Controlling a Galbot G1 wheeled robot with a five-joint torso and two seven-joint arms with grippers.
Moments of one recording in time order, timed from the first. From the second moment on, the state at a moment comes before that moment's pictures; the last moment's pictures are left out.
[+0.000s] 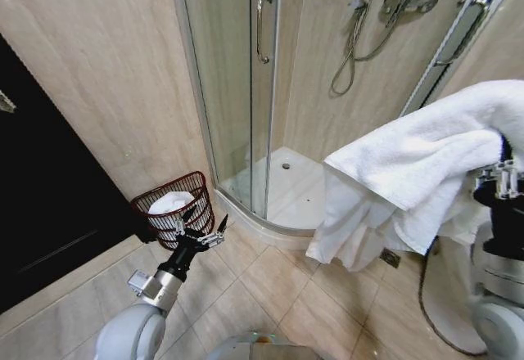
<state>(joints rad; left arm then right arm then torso) 1.75 -1.43 -0.67 -2.40 -0.23 0.07 0.31 -1.57 1.25 1.14 2.50 0.62 0.25 -0.04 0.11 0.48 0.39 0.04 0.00</state>
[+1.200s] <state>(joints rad) 1.75 -1.43 -0.67 -2.40 -0.23 0.07 0.31 -1.55 1.23 1.12 2.50 0.62 0.26 -0.02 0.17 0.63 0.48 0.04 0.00</state>
